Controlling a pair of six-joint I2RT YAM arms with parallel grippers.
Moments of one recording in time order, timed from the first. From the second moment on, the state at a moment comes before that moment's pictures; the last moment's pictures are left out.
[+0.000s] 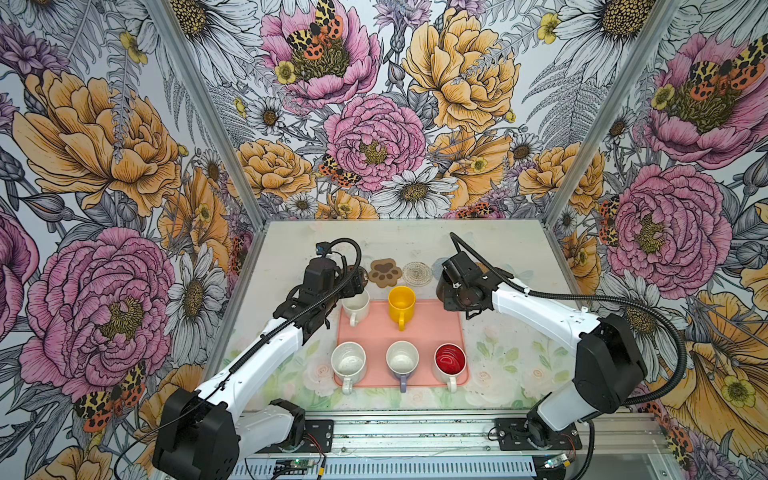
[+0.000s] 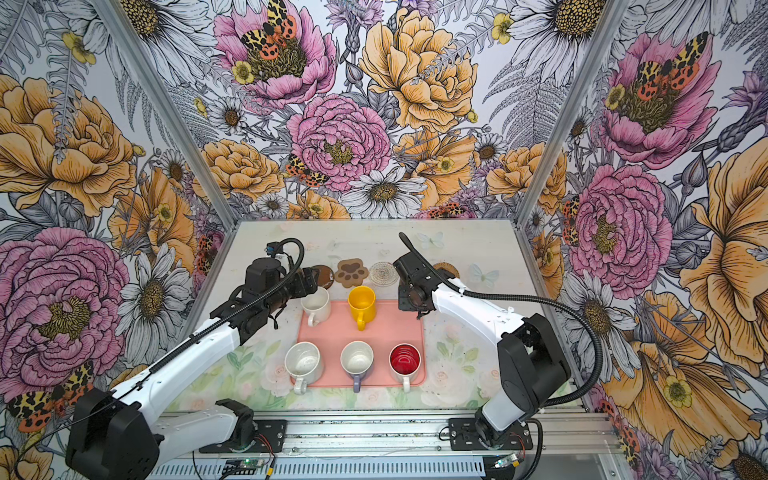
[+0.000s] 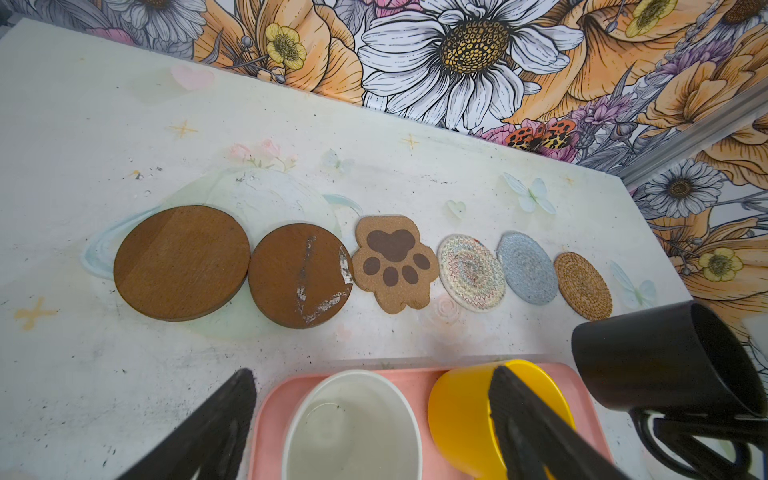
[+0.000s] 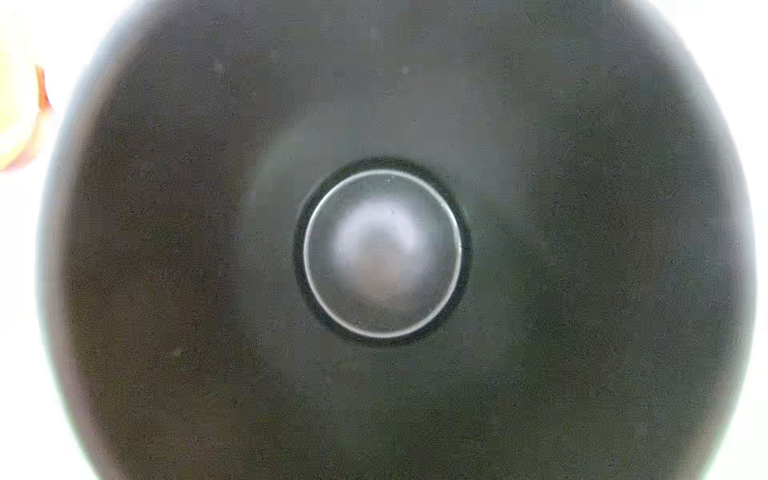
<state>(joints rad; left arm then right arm) -0.39 1.16 0.81 -0.17 -0.11 -0.45 0.55 1.57 1.19 -0.77 0.12 0.52</state>
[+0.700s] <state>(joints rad) -0.37 1.16 0.81 -0.17 -0.11 -0.45 0.30 1.66 1.36 -0.88 0.03 0.35</state>
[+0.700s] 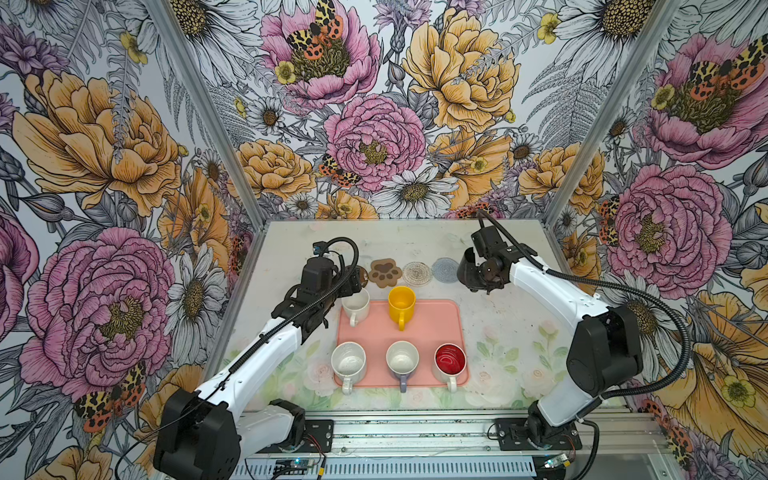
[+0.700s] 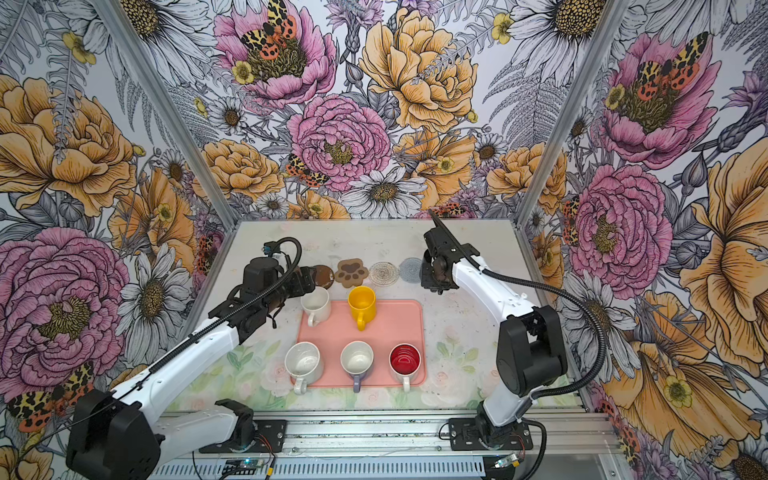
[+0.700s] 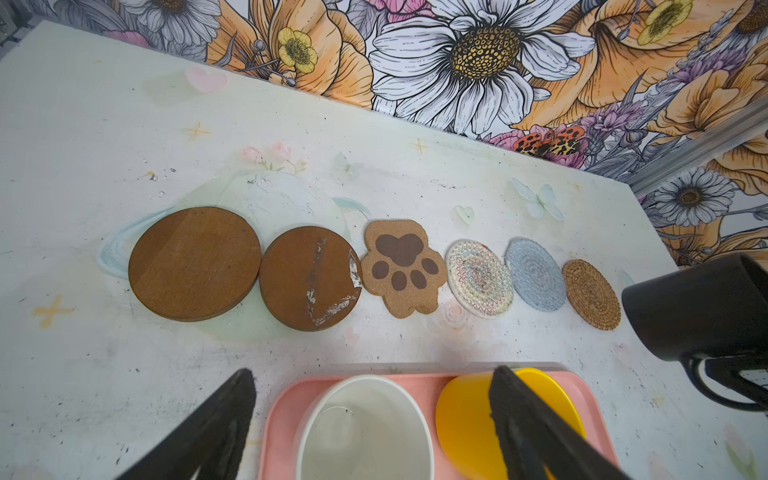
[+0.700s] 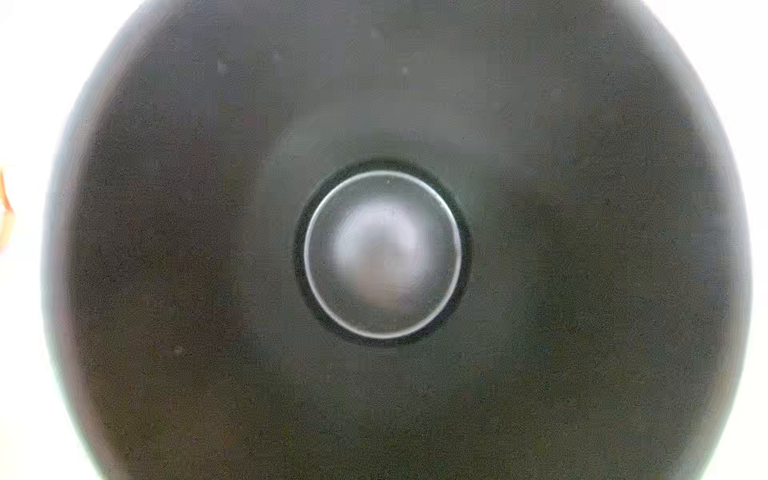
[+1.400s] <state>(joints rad) -0.36 1.15 0.80 -0.19 -0.11 -0.45 0.21 1.89 1.54 -0.96 0.06 0.25</state>
